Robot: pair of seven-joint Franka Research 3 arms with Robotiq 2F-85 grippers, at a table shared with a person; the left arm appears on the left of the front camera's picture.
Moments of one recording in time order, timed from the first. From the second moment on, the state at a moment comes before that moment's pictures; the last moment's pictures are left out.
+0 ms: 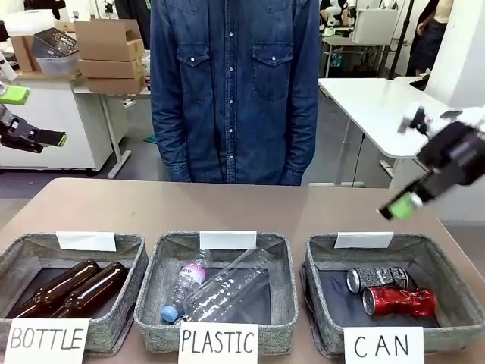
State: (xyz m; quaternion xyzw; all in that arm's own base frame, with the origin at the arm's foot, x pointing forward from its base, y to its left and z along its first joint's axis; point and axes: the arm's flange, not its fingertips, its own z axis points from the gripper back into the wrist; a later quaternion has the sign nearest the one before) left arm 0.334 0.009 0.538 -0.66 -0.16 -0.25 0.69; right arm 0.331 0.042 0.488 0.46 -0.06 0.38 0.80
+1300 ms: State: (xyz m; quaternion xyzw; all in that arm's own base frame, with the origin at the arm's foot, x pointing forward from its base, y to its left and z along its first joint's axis) left arm 0.334 0.009 0.538 -0.66 -0.16 -0.25 0.69; right arm 0.363 0.062 0.508 0.60 -0.11 0.00 0.79
